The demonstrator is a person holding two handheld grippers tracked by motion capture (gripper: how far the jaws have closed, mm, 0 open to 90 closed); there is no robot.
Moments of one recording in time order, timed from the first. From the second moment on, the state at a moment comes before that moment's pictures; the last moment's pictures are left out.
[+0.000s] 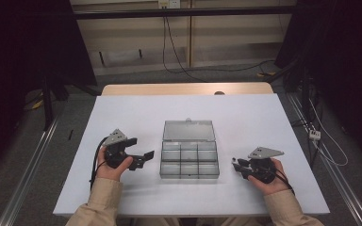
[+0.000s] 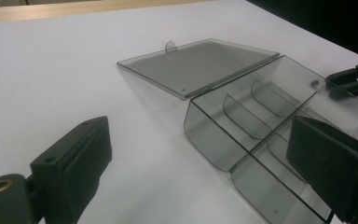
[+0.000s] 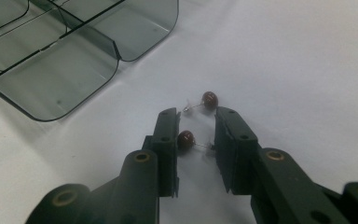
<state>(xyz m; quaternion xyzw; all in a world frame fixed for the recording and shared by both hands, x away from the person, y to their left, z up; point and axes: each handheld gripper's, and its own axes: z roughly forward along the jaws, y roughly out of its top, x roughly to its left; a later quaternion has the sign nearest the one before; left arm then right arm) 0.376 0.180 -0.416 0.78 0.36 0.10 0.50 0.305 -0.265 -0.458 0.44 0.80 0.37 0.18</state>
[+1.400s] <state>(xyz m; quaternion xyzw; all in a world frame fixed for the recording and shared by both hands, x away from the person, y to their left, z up) 0.373 0.182 -0.414 0.78 0.35 0.10 0.50 0.310 -0.253 -0.419 0.42 0.79 0.43 0.15</state>
